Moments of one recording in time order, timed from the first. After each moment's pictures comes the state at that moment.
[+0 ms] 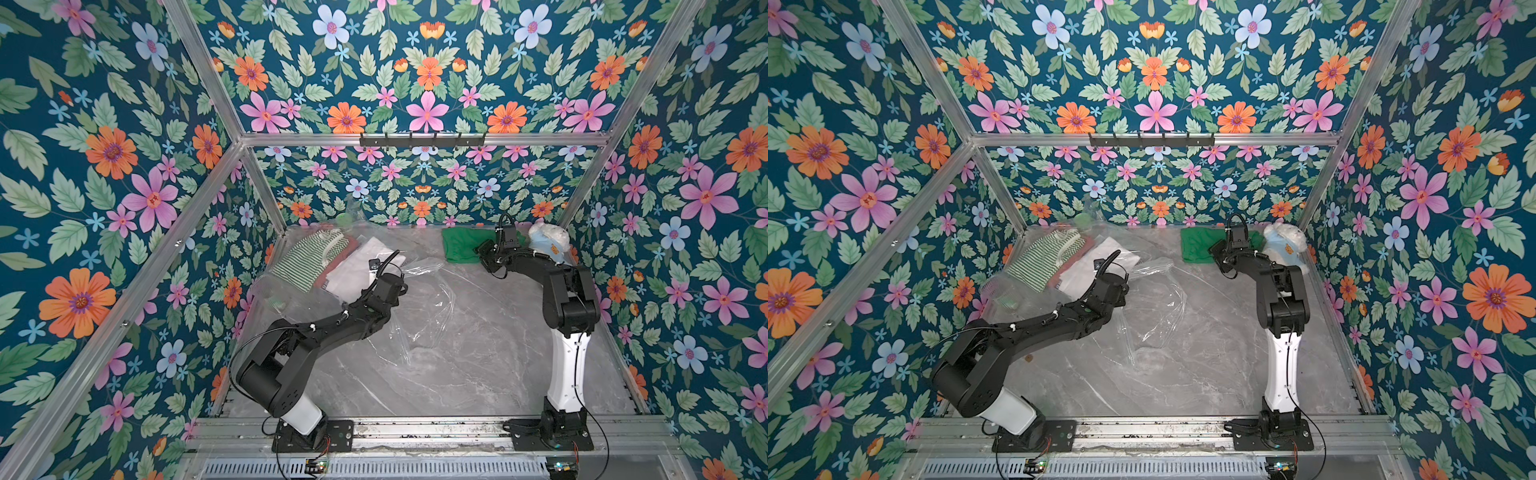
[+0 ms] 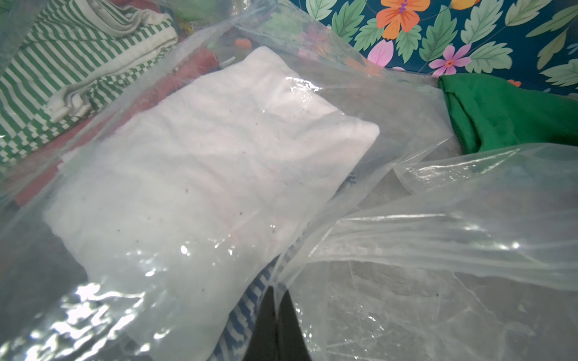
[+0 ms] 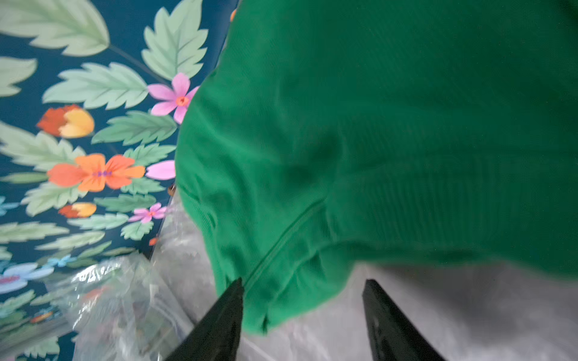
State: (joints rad) left arm -0.67 1.58 0.85 0.04 -0.56 -0.52; right arm 0.11 2.14 1.52 -0.15 -0.21 1.00
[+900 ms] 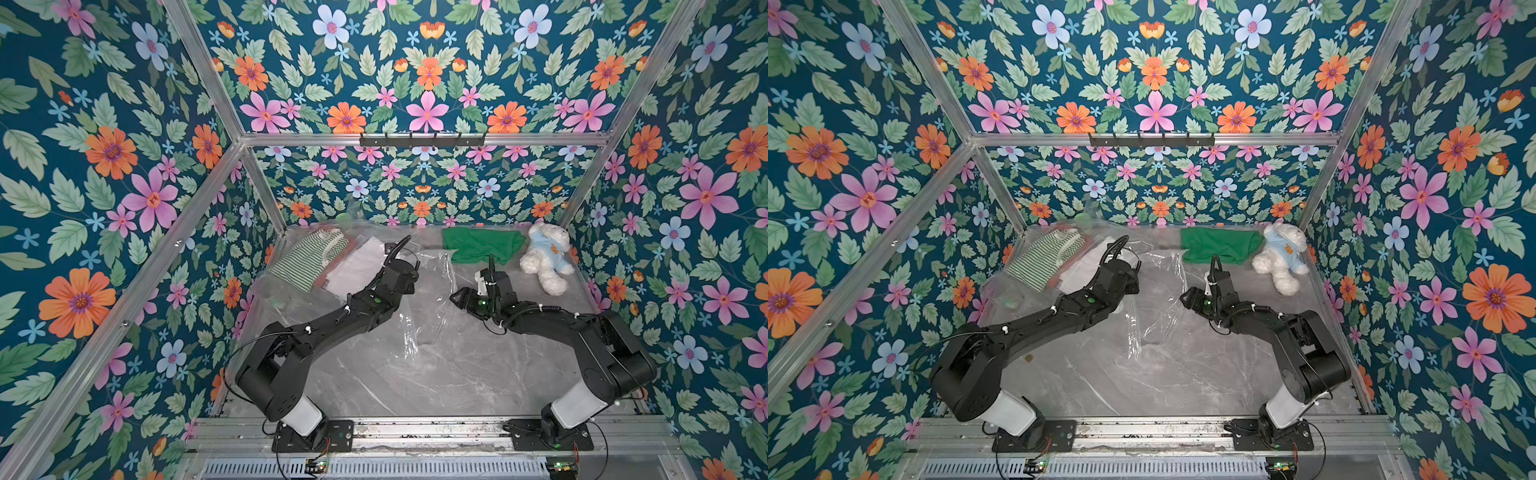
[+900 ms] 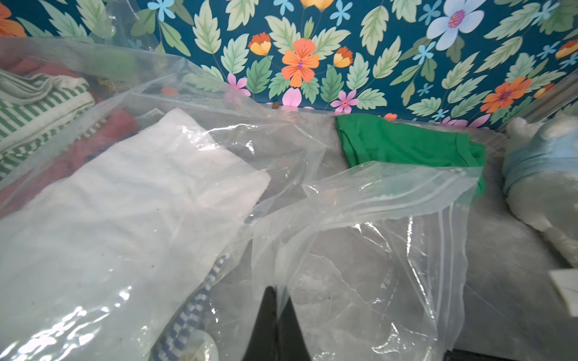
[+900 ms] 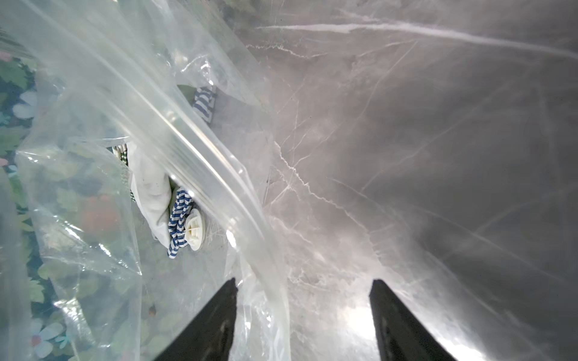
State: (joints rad) left arm -0.73 1.58 1.03 0.01 -0.44 -0.47; right arm 0.37 1.64 0.76 0.16 -0.33 0.79
